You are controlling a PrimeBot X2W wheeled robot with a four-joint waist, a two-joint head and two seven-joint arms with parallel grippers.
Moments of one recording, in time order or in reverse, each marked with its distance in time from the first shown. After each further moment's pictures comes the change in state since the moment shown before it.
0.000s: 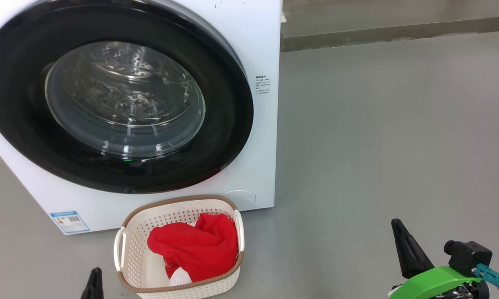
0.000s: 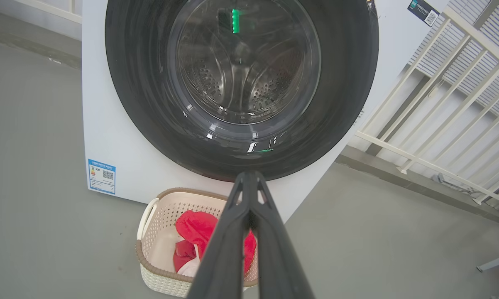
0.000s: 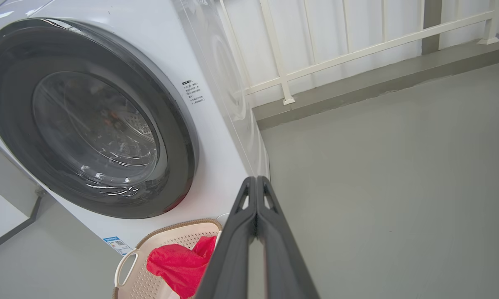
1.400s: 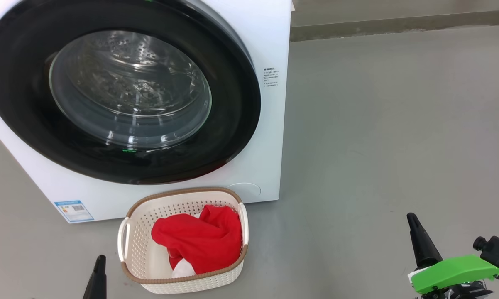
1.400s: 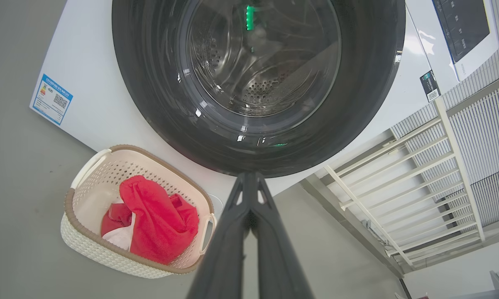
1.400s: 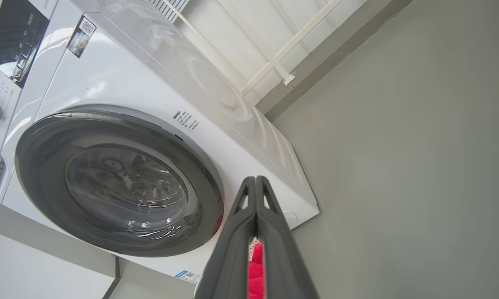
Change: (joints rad) left arm -0.077 0.000 -0.011 0.032 -0.422 0.000 0.115; right arm -0.011 0.001 -0.058 -0.030 0.433 0.000 0.119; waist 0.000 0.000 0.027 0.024
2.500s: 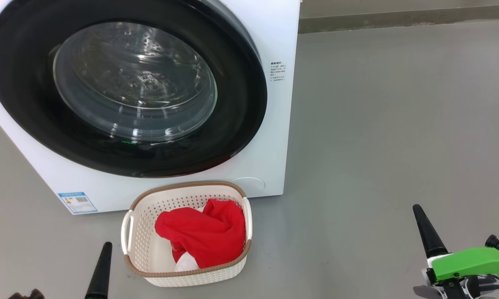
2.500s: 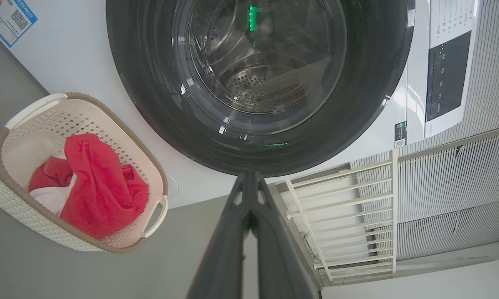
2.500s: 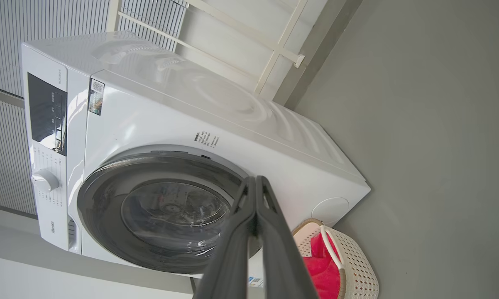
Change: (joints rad) left arm -0.063 -0.001 -0.007 0.029 -0.345 0.000 0.096; right arm -0.021 0.000 -0.039 -0.023 0.359 0.000 0.099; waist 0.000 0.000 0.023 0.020
